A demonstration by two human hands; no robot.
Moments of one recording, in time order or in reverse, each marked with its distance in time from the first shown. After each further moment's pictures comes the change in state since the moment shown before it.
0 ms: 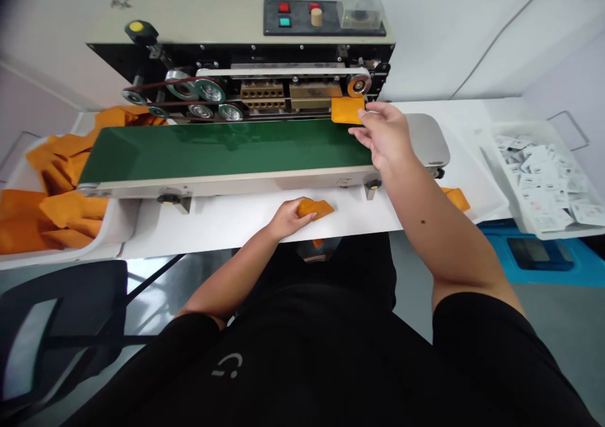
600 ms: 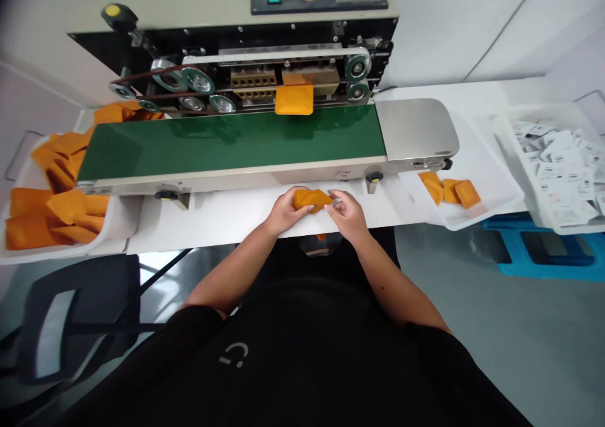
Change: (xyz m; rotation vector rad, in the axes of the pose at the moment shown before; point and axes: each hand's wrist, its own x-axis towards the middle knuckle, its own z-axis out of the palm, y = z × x) left_hand 0.000 -0.005 0.004 -0.177 0.102 -0.024; right_hand -0.193 0.120 -0.013 -0.278 -0.249 0.034
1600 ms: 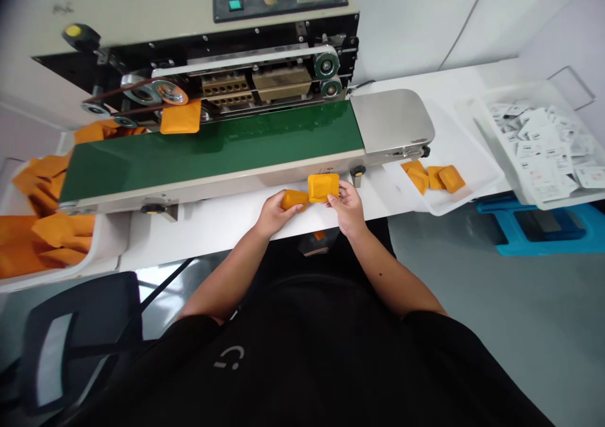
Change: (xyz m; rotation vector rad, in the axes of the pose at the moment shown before) left_hand 0.003 0.003 0.000 0.134 0.007 -0.009; right_hand 0.009 0.008 -0.006 0.492 0.203 0.061
